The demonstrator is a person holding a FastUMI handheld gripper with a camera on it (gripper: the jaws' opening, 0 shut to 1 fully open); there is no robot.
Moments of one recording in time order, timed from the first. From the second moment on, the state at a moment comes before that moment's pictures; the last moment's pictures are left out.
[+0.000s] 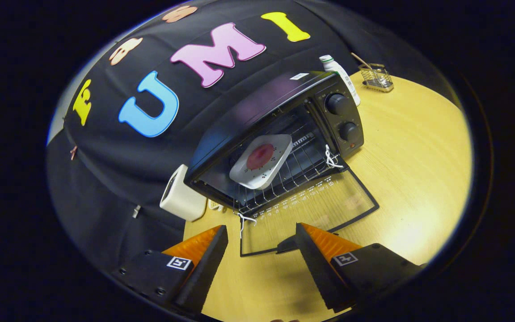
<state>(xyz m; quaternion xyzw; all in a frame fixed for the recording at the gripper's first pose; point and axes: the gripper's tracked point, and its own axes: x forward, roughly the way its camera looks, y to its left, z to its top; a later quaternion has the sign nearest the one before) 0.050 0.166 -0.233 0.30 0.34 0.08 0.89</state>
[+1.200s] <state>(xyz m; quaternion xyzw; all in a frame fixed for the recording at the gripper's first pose) -0.007 0.131 -0.346 -0.06 0.44 0.10 0.89</state>
